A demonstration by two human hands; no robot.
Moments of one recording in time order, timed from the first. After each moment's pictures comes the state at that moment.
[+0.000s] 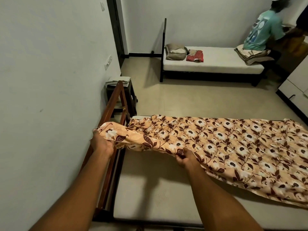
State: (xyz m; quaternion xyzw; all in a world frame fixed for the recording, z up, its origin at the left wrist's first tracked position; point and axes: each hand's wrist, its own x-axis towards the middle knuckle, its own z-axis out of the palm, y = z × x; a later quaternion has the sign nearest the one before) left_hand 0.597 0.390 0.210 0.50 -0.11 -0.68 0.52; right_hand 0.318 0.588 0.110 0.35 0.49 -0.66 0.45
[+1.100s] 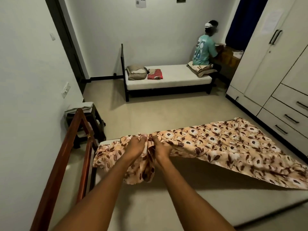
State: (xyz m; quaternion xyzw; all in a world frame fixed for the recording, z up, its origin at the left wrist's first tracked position) left_hand 0.373 0.493 0.268 0.42 -0.72 -0.54 0.15; right_hand 0.283 0.567 0.222 0.11 0.59 -0.75 0.29
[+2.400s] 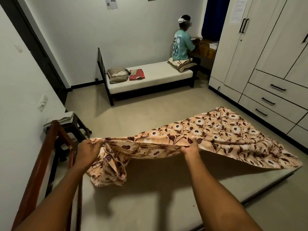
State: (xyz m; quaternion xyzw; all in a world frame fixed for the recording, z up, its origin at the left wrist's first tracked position) left_hand 0.405 0.454 0.270 0.36 -0.83 -0.34 0.26; right_hand 0.136 0.747 0.210 0.26 0.38 -0.84 0.28
